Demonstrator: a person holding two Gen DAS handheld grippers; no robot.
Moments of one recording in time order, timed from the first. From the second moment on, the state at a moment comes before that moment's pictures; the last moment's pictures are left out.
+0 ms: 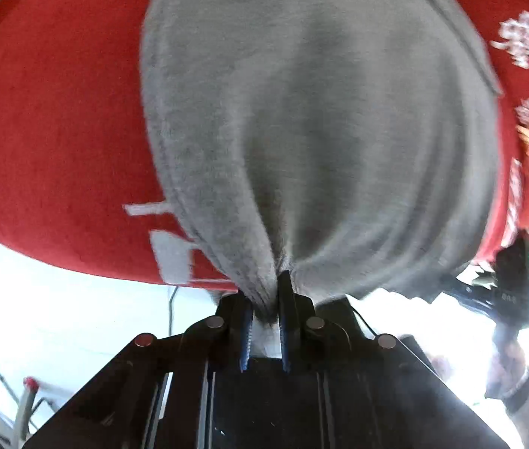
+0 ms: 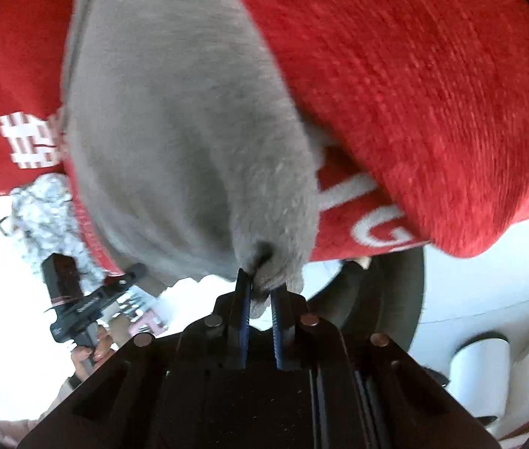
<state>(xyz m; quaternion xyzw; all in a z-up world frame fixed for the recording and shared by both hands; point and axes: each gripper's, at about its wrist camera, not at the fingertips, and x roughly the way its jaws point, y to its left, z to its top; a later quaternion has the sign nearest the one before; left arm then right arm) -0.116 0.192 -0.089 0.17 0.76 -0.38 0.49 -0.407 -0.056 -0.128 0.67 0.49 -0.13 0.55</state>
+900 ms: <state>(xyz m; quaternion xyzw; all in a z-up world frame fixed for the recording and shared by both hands) 0.060 0.024 -0.014 0.15 0.65 -0.38 0.64 -0.273 -0.258 -0.045 0.67 0.33 -0.18 0.64</state>
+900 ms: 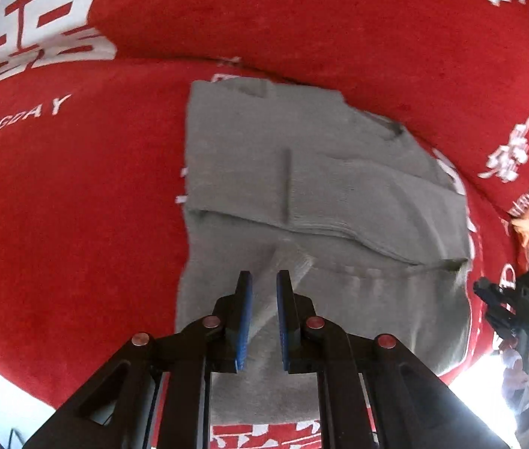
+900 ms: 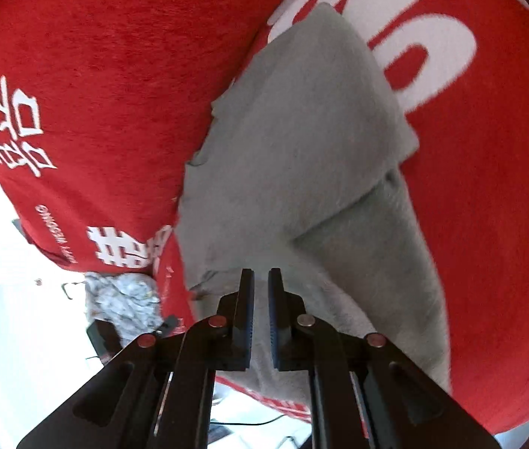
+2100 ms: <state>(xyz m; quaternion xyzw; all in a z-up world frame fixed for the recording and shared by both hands) 0.006 -0.032 -0.074 0.34 0.63 -0.42 0.56 -0.232 -0.231 -0.059 0.49 0.53 -0.25 0.65</state>
